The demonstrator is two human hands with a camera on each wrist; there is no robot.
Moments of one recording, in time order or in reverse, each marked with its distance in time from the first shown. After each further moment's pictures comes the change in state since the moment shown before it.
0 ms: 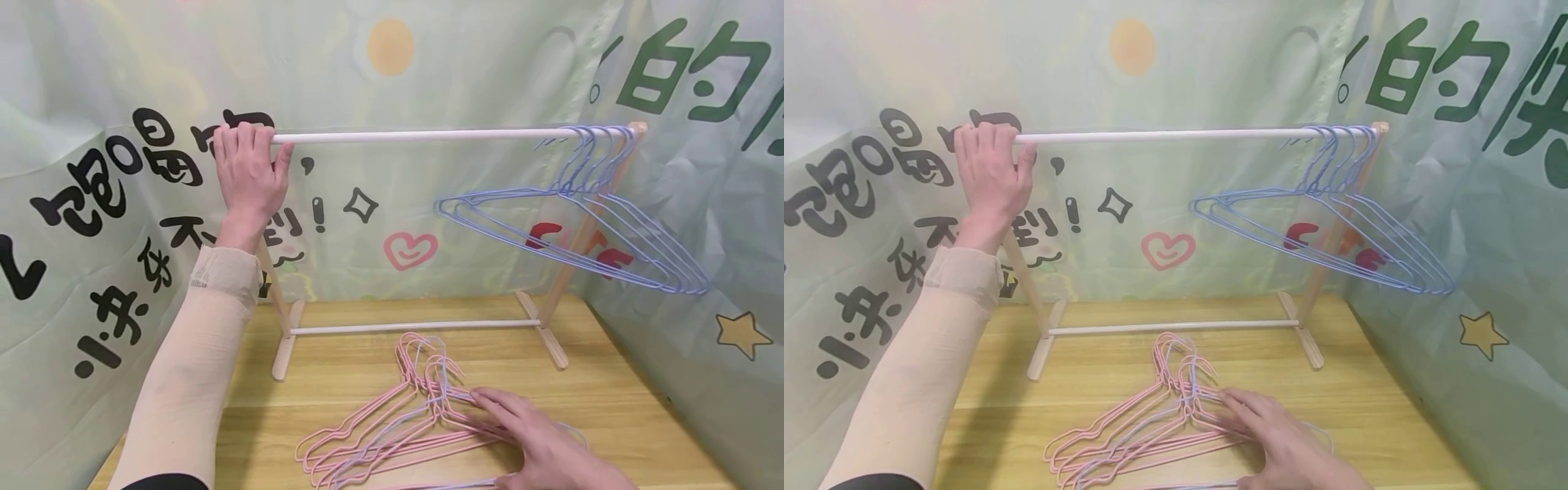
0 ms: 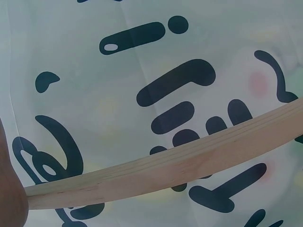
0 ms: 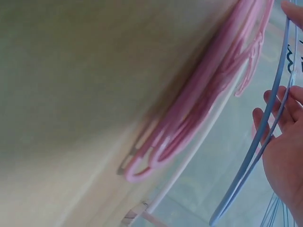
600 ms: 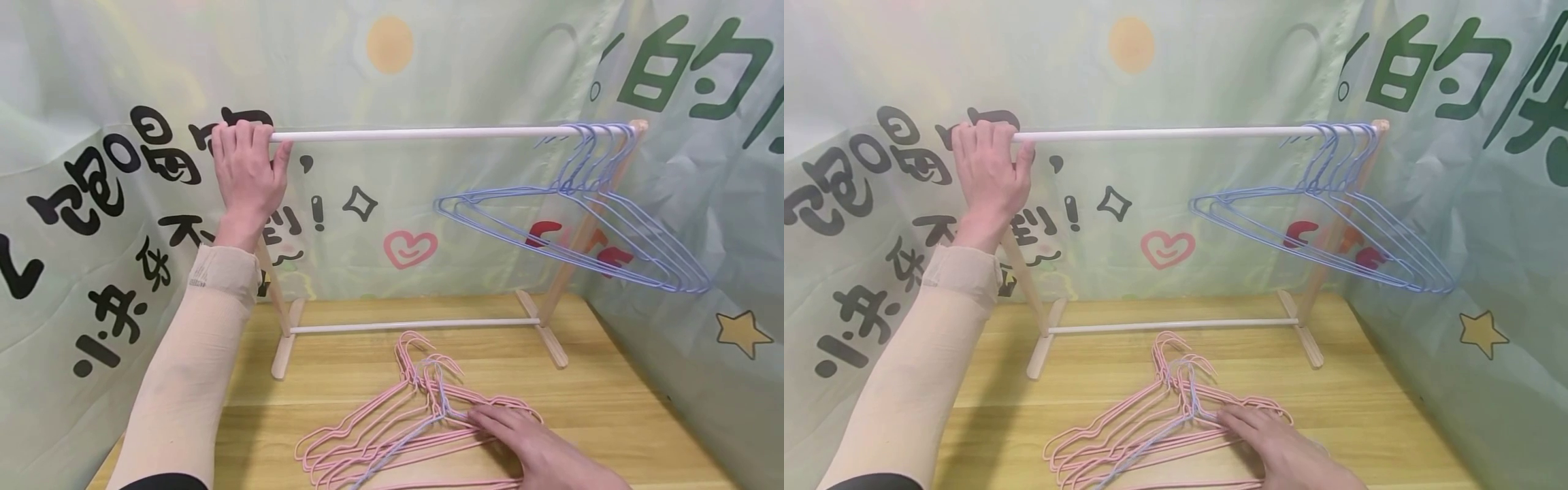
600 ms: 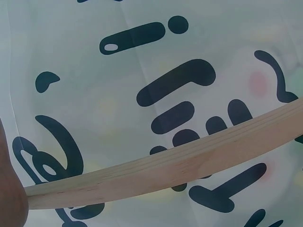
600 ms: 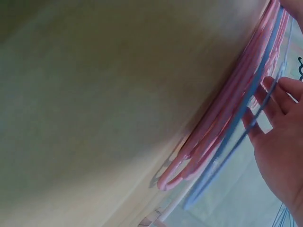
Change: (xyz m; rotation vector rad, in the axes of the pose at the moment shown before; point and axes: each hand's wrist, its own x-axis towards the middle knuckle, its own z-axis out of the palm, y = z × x) left_hand 0.000 0.000 0.000 0.002 0.000 -0.003; right_hand -0.010 0.007 0.016 -0.058 -0.048 -0.079
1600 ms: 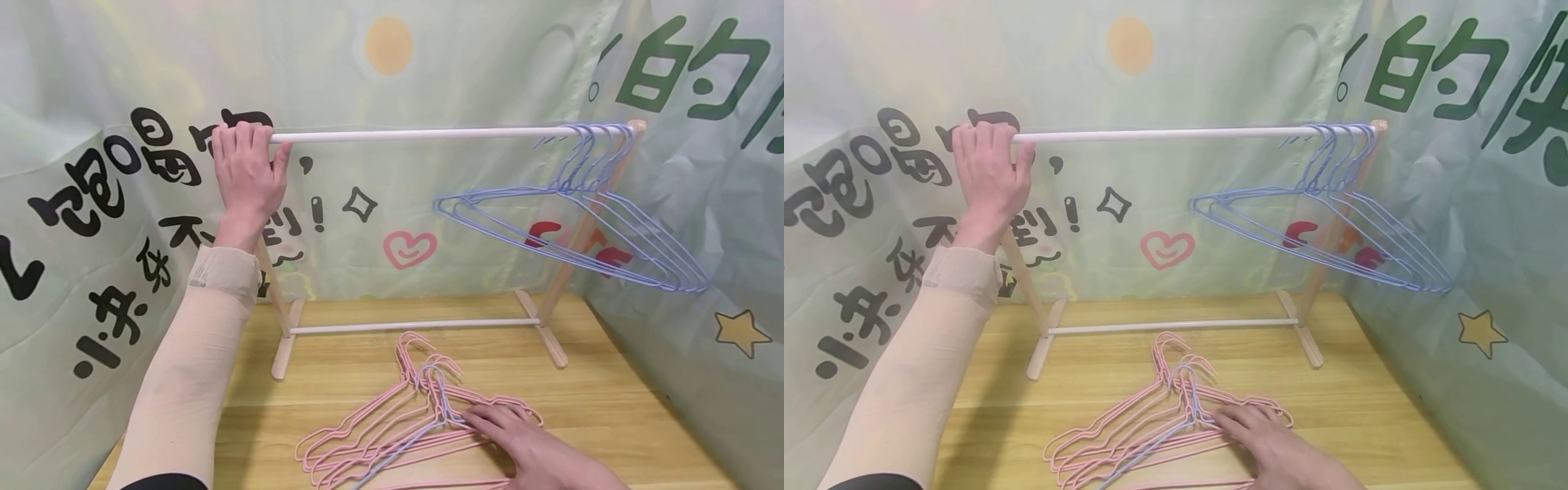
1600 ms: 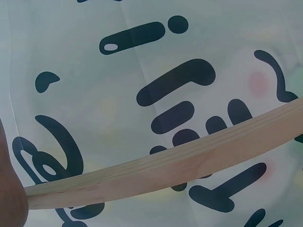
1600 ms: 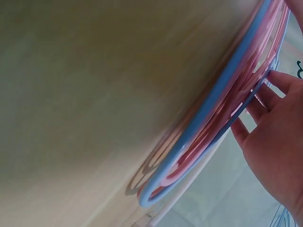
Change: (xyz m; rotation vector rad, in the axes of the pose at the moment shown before) left_hand 0.000 0.001 -0.003 0.002 -0.013 0.002; right_hand 0.009 -0.002 0.004 -0.032 -0.032 -0.006
